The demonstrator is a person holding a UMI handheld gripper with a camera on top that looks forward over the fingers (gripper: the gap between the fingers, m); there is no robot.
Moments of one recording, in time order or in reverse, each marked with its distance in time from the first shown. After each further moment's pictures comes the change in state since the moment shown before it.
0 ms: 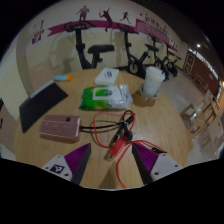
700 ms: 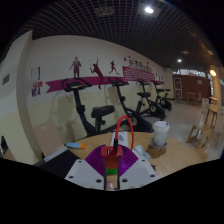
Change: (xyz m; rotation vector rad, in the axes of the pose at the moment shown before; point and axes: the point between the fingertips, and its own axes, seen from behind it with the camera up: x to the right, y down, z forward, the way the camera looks) arm -0.073 -0.189 -0.053 0.633 -0.016 0.218
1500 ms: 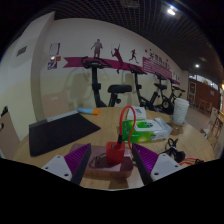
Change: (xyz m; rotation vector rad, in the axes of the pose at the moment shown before) arm -0.048 0.165 0.014 -0.113 -0.118 -0.186
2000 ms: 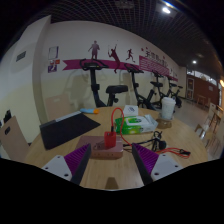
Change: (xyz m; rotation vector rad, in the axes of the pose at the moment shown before) arm 0.012 -0.001 -0.105 -0.020 0.002 0.039
